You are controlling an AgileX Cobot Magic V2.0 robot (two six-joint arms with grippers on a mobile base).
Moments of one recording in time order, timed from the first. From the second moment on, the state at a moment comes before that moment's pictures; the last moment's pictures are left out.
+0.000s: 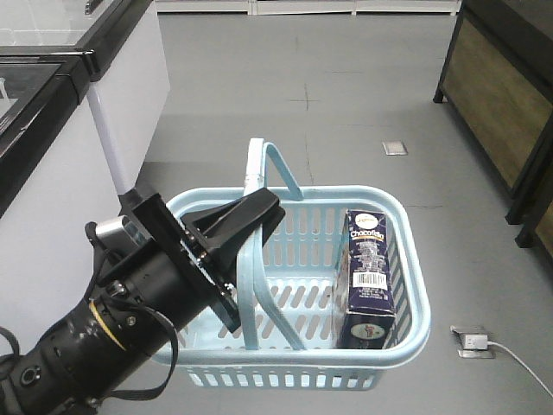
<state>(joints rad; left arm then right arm) -0.80 1.41 -0.51 0.04 -1.08 -1.81 0.01 -0.01 0.03 -0.07 0.23 0.15</state>
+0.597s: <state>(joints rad) -0.92 1.41 -0.43 -0.10 -1.08 -1.73 0.01 -0.01 0.03 -0.07 0.23 0.15</state>
